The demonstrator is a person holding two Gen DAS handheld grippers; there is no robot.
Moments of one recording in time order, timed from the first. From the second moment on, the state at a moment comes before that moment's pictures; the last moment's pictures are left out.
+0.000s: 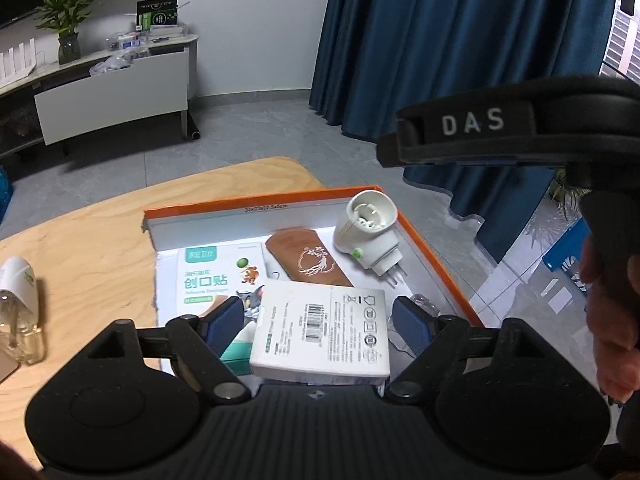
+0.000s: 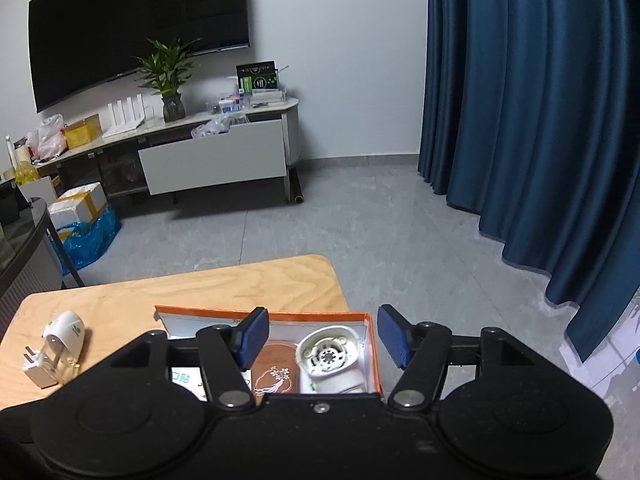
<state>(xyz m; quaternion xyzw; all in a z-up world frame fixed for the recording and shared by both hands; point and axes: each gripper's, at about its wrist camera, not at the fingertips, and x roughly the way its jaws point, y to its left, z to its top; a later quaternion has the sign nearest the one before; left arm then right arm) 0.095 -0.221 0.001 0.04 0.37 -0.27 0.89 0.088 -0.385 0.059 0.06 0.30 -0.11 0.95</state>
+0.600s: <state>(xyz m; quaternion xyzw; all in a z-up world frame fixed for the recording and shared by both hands) 0.068 -0.121 0.013 0.00 0.36 -0.16 0.92 0.056 -0.322 0.044 0.06 0.32 -0.06 0.94</state>
